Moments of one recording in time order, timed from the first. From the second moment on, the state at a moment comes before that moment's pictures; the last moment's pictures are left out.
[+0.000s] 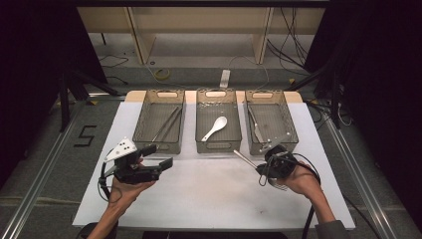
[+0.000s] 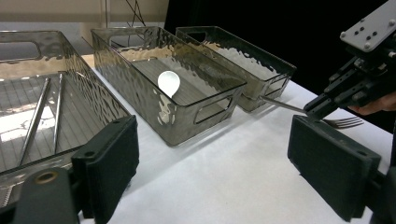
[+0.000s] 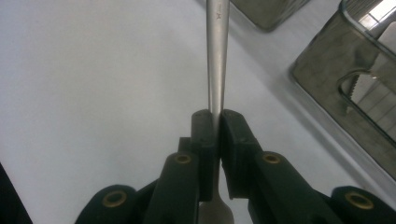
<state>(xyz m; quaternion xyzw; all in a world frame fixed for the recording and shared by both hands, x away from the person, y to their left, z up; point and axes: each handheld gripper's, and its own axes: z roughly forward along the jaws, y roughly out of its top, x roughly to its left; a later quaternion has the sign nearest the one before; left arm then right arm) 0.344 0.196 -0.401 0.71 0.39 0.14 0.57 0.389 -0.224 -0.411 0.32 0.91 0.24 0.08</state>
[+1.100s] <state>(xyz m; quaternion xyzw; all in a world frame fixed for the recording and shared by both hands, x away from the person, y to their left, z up) 0.344 0.196 -0.402 0.71 0.39 0.14 0.57 0.478 -0.258 -0.367 0.41 0.86 0.28 0.11</state>
